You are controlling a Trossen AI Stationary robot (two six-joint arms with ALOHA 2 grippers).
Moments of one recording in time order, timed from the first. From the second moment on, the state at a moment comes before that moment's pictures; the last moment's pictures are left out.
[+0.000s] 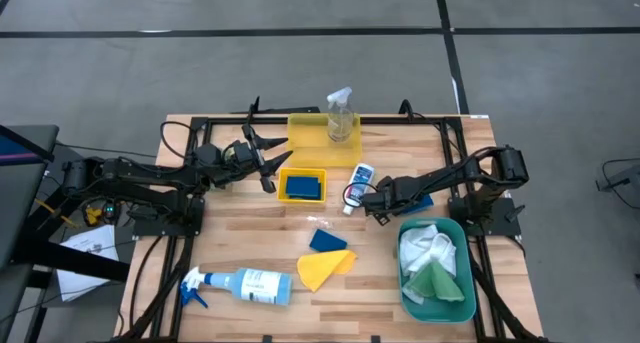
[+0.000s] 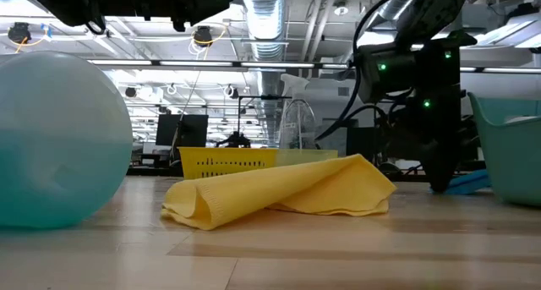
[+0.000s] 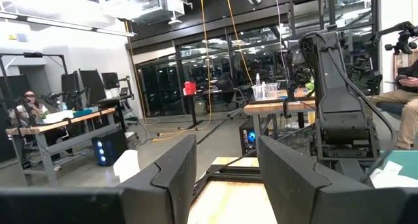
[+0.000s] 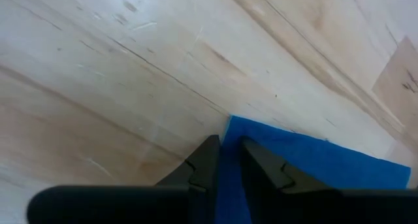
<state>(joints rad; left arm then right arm) 0.16 1.07 0.49 0.83 -0.21 0.21 0.01 1.72 0.85 -0.86 0.31 0.98</state>
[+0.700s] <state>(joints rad) 0.16 1.07 0.49 0.83 -0.21 0.21 0.01 1.72 0.84 -0.83 0.31 0.89</state>
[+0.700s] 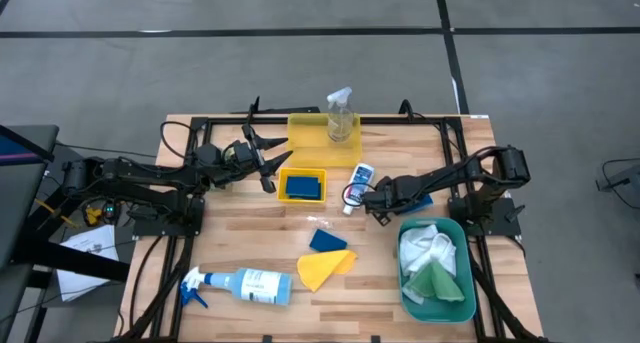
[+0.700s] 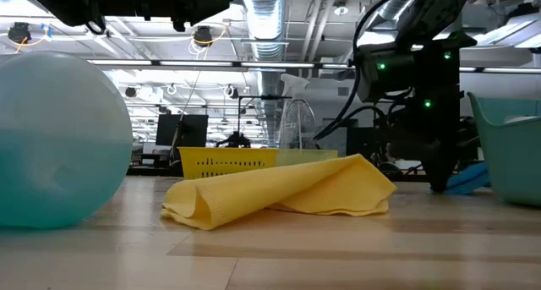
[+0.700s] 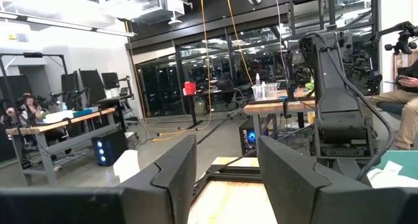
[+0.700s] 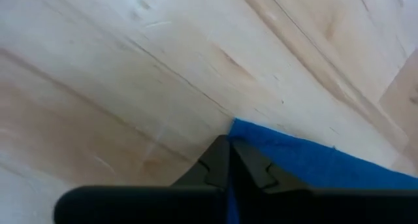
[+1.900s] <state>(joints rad) 0.16 1.07 0.49 0.83 -0.21 0.21 0.12 1.73 0.98 -0.58 0.27 0.74</state>
